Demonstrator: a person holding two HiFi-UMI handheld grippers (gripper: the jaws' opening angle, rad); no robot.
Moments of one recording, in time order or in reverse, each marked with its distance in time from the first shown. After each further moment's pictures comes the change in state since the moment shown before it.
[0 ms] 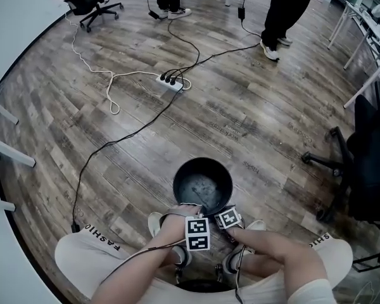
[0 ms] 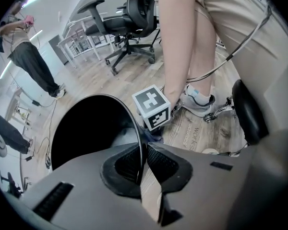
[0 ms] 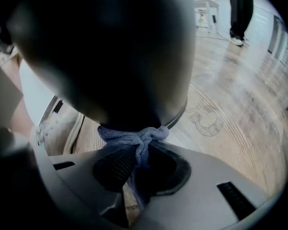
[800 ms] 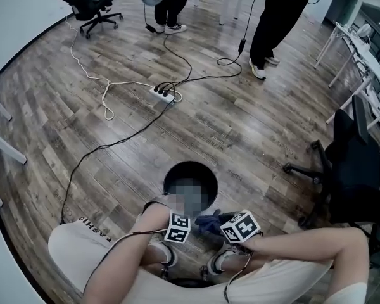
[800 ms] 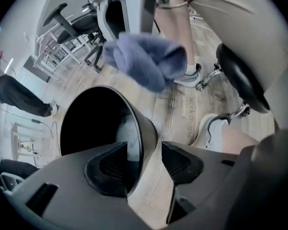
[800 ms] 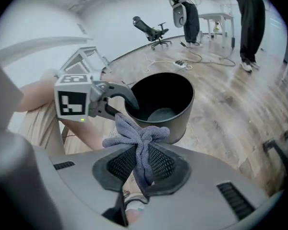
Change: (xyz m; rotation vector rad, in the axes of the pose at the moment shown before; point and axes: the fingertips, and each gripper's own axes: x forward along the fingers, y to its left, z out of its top) left arm -0.007 0.003 -0.048 0.301 0.152 0.018; right arm -0.237 0.083 0.052 -0.190 -0.044 0.136
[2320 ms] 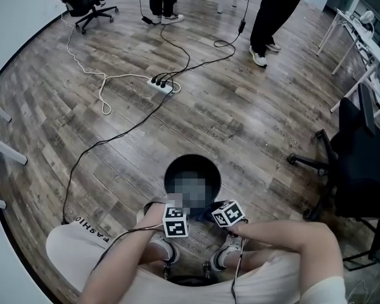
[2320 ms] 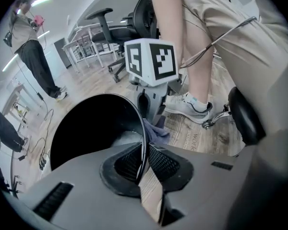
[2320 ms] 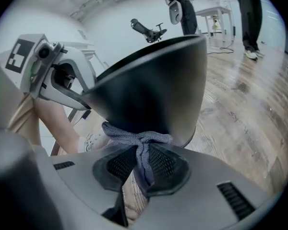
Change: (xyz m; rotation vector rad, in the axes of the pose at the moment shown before) left arm -0.013 0.016 0.038 -0.331 -0.276 -0.037; right arm 0.117 -0.054 -0.019 0.044 -0.070 0.064
